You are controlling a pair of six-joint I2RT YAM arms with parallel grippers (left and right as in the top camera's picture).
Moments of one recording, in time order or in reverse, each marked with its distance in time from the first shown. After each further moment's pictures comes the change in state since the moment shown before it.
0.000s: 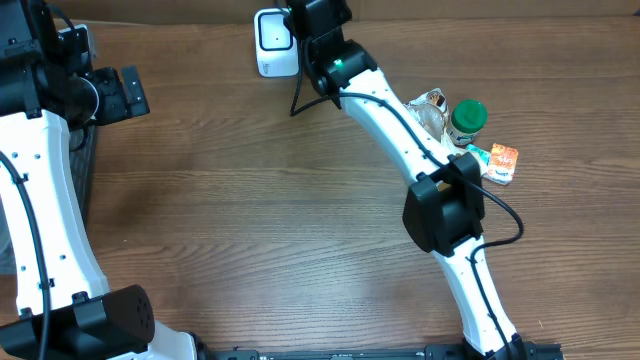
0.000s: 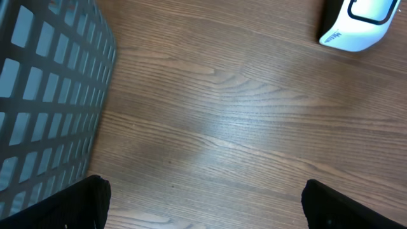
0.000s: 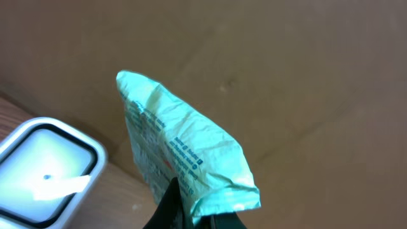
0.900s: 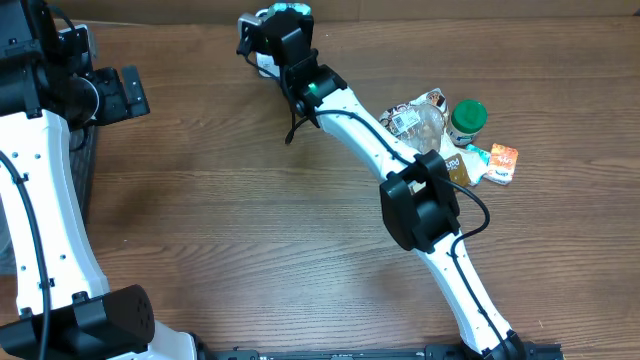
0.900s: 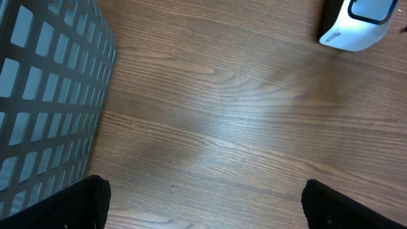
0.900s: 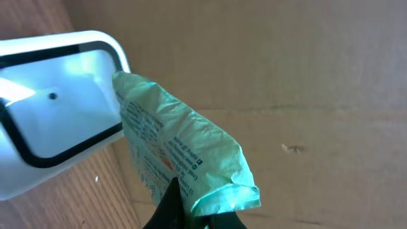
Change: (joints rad) left arm 0.000 0.000 0.000 0.000 0.000 0.000; right arm 0.058 0.125 0.000 0.122 0.004 -0.722
